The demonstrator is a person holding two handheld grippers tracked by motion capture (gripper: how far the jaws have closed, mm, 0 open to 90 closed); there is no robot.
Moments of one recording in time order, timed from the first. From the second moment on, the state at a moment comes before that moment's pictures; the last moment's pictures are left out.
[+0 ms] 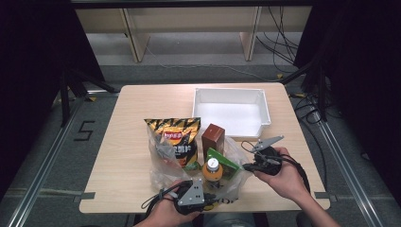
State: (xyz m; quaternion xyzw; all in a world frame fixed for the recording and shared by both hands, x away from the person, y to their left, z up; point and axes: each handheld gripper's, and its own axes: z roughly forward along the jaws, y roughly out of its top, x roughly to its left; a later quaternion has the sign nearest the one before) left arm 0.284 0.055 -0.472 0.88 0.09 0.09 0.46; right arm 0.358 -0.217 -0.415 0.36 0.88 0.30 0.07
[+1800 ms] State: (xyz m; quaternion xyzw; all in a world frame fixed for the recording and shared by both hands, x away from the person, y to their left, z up) left arm 0.278 0.046 -0.479 0.89 0.08 0.08 0.45; right arm 0.354 -0.214 -0.398 0.39 0.87 0.31 0.03
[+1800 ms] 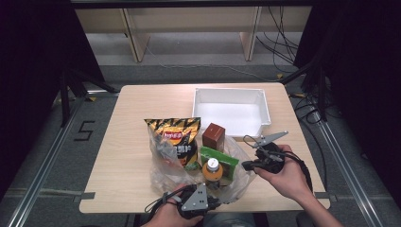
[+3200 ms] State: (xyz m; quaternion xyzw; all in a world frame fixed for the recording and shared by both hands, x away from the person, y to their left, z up) left arm 0.291 0.175 -0.399 0.76 0.33 0.18 0.53; right arm 0.356 -0.216 -0.414 0.38 0.85 0.35 0.07
